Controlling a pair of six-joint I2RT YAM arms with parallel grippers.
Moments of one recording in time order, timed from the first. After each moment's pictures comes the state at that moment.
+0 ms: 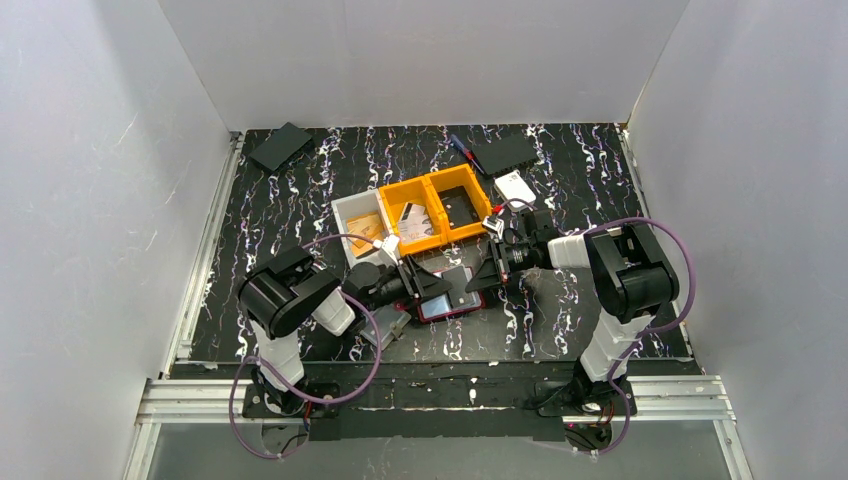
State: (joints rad) left arm -0.72 1.84 0.34 1.30 0.37 -1.22; right arm 0.29 1.80 0.76 0.03 -1.31 0.26
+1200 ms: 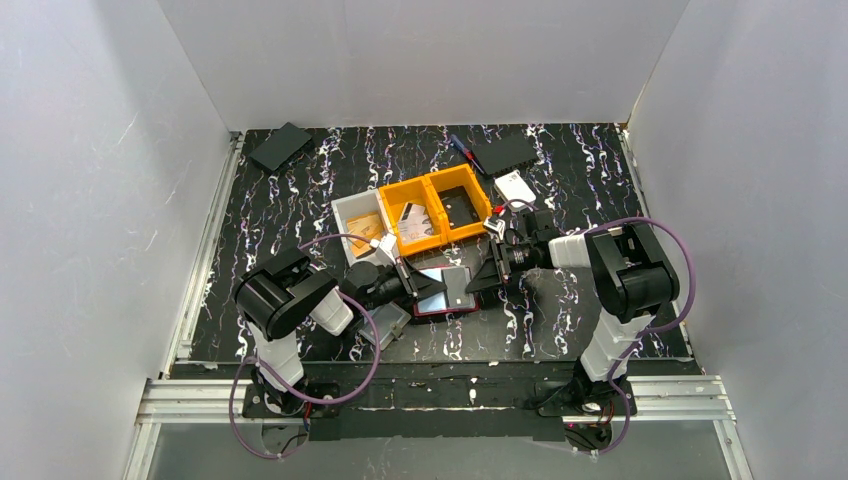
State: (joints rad) left arm -0.71 1.82 0.35 1.28 0.37 -1.21; right arm 0.28 1.81 0.76 0.00 -1.30 0.23
